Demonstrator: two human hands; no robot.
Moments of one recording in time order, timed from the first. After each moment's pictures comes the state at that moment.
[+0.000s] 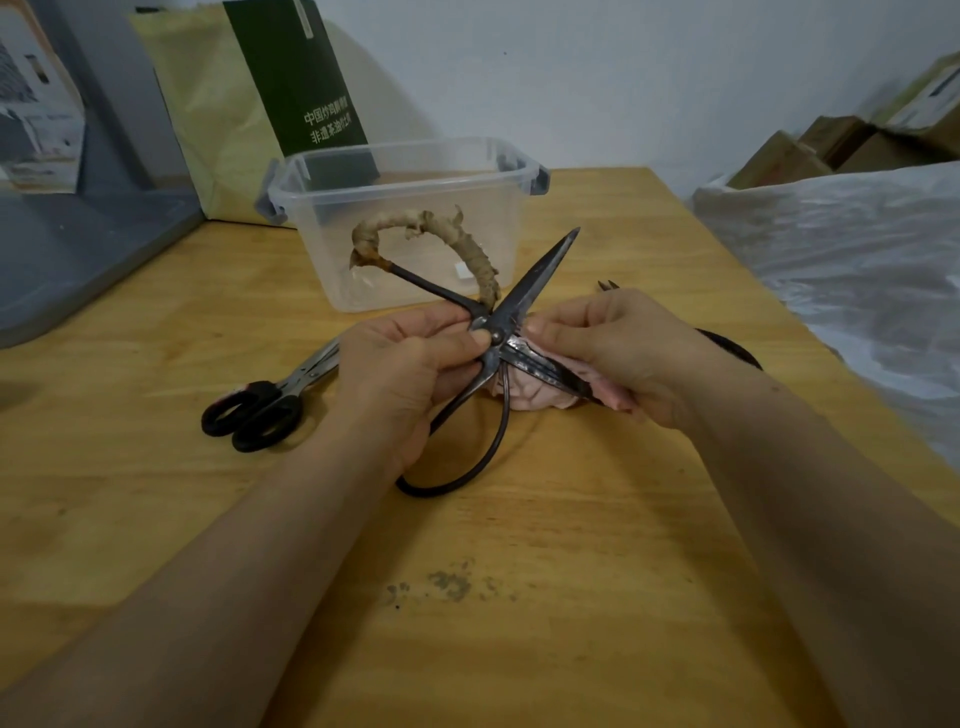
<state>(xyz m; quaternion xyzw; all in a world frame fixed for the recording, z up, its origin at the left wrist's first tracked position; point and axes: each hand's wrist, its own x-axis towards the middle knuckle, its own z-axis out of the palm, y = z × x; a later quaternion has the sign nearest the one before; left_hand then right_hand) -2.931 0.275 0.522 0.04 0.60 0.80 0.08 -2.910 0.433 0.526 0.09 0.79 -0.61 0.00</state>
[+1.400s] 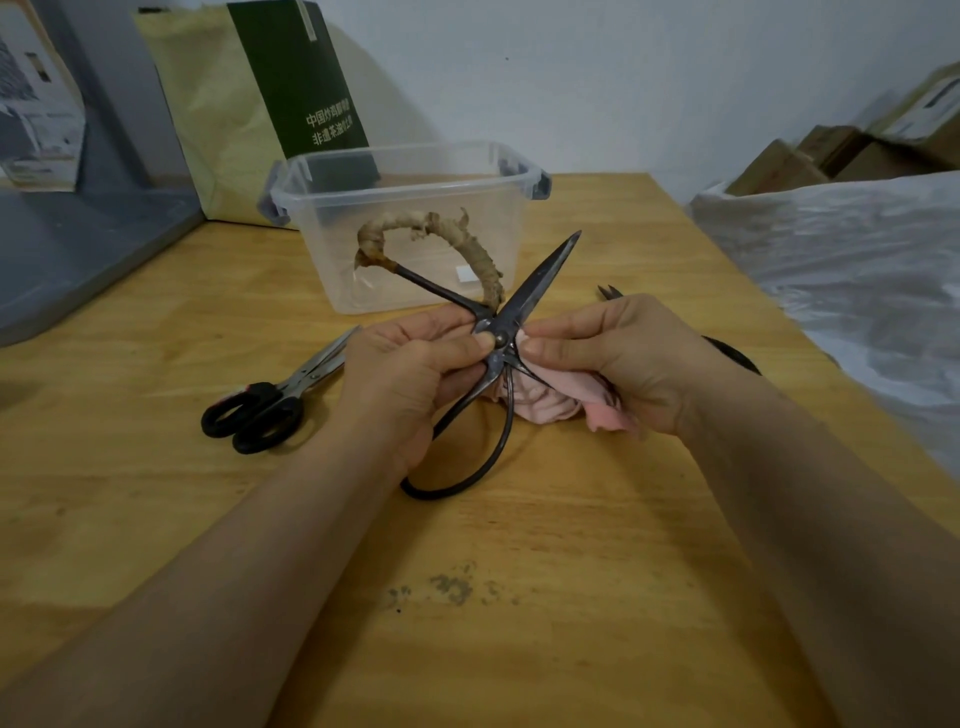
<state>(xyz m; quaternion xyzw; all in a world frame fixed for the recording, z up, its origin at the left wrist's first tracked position) -2.937 0.275 0.518 0.02 0.58 0.81 0.10 -2.912 0.431 0.525 0.10 0.71 -0.70 0.00</state>
